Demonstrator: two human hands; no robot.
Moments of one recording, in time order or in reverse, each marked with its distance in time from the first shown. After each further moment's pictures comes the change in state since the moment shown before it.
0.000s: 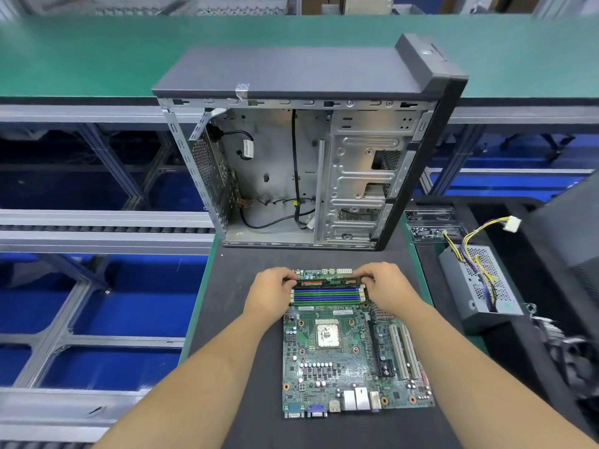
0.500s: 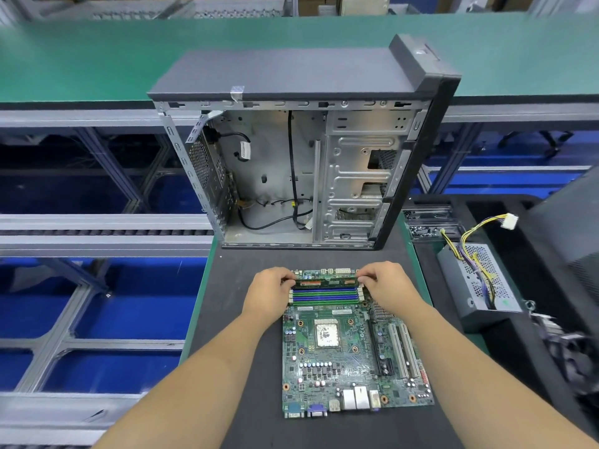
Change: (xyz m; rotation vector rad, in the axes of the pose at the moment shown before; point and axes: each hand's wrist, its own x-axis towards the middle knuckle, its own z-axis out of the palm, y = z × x) left_hand -0.002 0.002 -0.003 0.019 0.019 0.033; right_hand 0.000 0.004 0.000 0.049 0.049 0.039
